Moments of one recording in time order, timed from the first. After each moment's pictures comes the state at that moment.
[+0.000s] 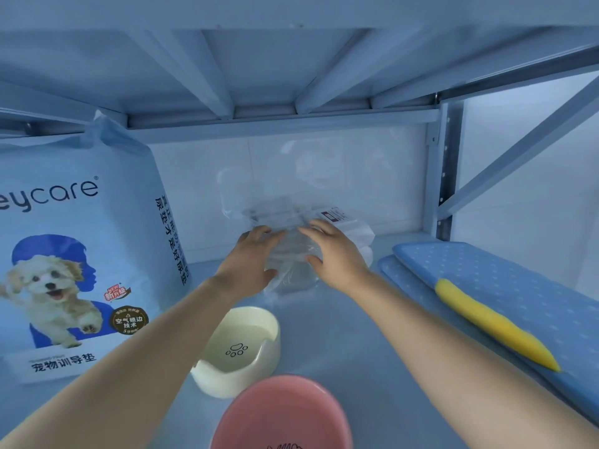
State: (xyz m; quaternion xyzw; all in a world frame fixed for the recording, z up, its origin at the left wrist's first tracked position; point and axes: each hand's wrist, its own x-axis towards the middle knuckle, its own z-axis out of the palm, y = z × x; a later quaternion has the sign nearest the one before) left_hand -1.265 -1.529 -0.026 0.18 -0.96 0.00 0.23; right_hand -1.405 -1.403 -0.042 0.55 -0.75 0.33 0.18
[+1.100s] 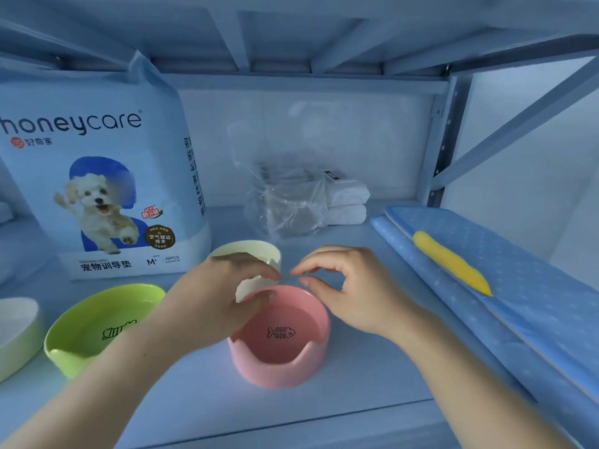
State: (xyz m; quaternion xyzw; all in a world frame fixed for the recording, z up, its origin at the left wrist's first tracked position) left_hand -1.099 -1.392 -0.046 0.15 -0.95 -0.11 0.25; right_hand -1.259 -1.250 -0.047 0.62 -0.67 0.41 0.02
